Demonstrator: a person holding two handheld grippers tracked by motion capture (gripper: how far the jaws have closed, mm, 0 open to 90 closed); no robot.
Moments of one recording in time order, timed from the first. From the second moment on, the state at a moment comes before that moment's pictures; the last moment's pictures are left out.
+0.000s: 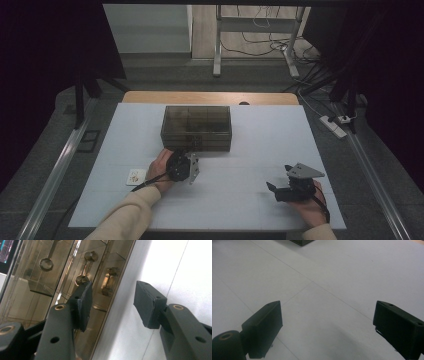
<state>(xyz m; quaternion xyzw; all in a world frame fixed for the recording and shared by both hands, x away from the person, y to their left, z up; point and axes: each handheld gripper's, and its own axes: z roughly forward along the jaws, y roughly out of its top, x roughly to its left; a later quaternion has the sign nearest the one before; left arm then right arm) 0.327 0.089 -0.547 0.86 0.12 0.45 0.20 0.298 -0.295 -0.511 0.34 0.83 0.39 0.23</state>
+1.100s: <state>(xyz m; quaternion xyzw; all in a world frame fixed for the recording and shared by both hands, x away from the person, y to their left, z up) 0.333 0.082 -0.552 0.86 0.13 0.46 0.19 0.298 -0.295 -0.510 0.34 0.83 0.39 0.23</state>
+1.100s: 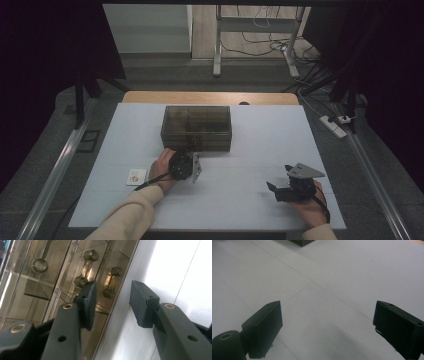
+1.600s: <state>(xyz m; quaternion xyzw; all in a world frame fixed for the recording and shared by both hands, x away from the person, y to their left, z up) 0.336 0.083 -0.555 0.86 0.14 0.47 0.18 0.298 -0.295 -0.511 0.34 0.83 0.39 0.23</state>
